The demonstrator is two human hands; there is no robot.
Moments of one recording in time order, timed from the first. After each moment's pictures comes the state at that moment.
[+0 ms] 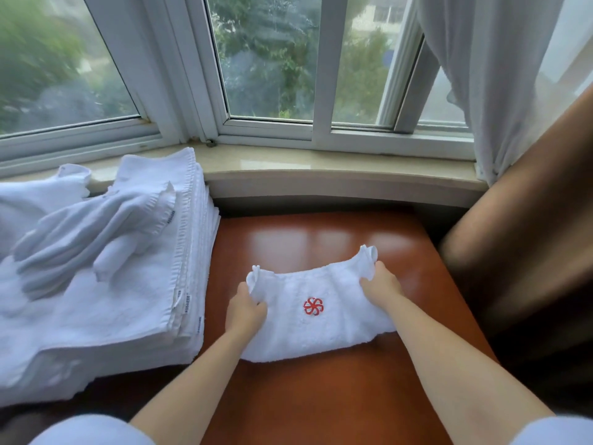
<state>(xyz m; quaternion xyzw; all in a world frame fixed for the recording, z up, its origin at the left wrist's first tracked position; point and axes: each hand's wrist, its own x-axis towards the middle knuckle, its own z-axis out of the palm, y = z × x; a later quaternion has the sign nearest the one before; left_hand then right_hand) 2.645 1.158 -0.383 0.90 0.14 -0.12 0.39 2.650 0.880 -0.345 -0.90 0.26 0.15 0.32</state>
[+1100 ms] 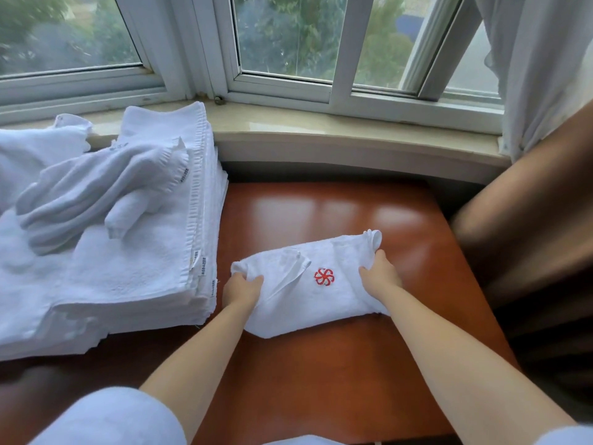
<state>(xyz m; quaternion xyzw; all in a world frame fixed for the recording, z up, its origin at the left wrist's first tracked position) 2.636 1.189 -0.423 0.84 0.28 -0.17 0.43 2.623 0.920 -0.371 -0.91 0.27 0.14 0.29</state>
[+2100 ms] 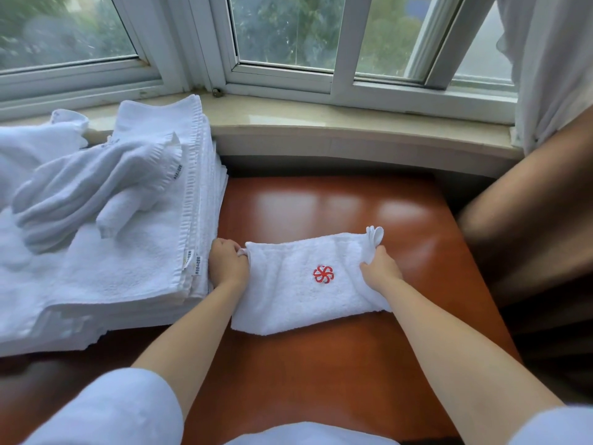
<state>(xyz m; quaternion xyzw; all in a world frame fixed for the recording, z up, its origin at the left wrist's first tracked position) 2.668 1.193 -0.391 0.91 0.21 0.03 0.35 2.640 0.909 -0.382 -0.90 0.26 0.18 0.28</state>
